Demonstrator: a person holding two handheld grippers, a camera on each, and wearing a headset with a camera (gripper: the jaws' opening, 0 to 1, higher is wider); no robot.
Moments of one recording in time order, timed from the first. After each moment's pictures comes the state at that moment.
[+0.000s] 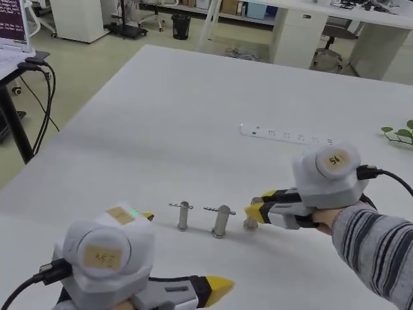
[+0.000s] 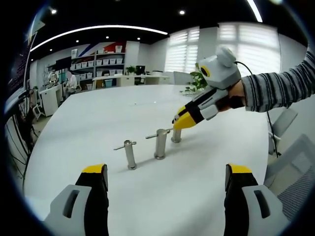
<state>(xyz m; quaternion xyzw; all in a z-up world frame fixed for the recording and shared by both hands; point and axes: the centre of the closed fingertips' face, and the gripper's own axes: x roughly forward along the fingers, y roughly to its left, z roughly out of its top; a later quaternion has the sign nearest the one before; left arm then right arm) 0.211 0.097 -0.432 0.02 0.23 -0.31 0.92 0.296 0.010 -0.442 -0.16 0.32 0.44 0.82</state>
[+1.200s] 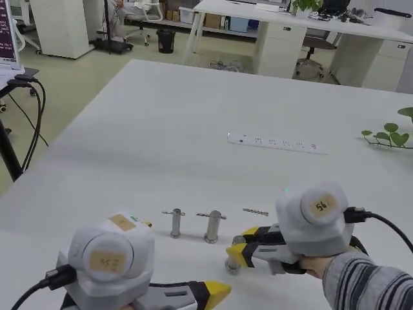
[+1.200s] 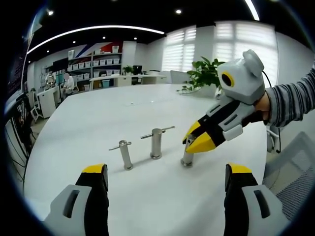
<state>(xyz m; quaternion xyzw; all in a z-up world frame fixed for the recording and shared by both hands) 0.208 0.091 -0.432 0.02 0.23 -0.32 0.92 0.234 0.029 -0.451 -0.16 0.32 0.46 0.81</state>
